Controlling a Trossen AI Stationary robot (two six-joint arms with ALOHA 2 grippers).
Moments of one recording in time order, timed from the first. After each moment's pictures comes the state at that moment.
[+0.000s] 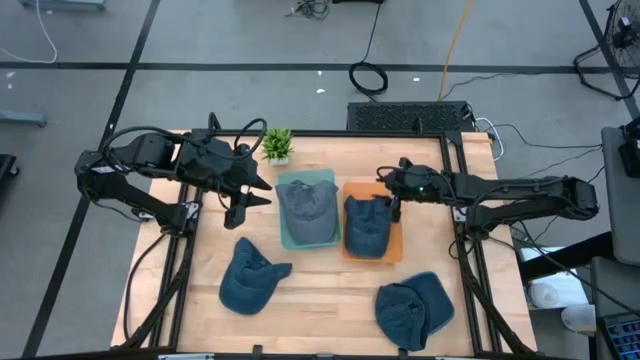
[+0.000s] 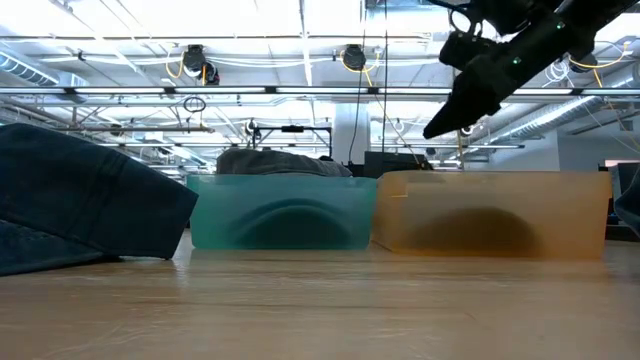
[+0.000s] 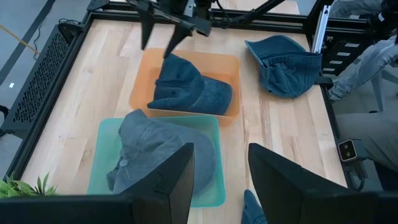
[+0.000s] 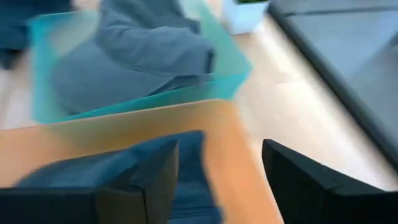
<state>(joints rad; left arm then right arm) -0.08 1.28 1.69 -1.10 -0.04 -0.14 -0.18 1.01 0.58 -0.16 0.16 -0.02</state>
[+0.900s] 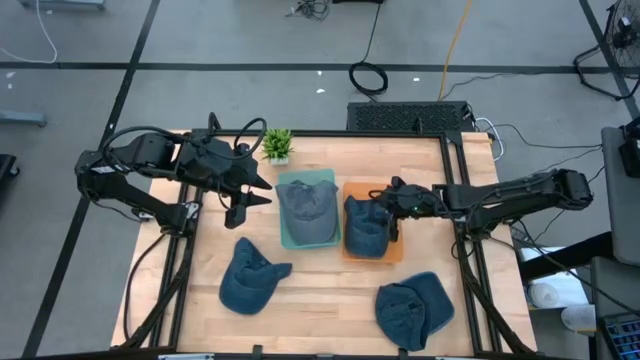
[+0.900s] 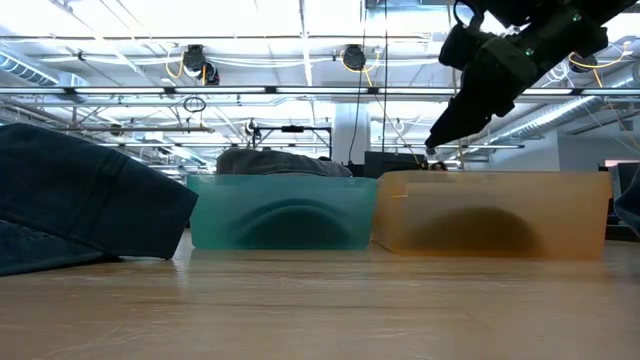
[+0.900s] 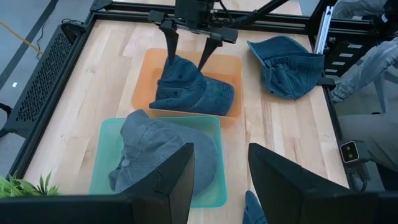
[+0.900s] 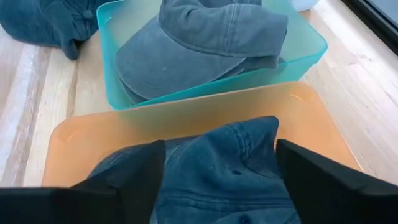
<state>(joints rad) -0.08 1.28 1.69 -1.10 -0.05 -0.14 0.00 1.08 0.58 -0.15 0.15 0.17</state>
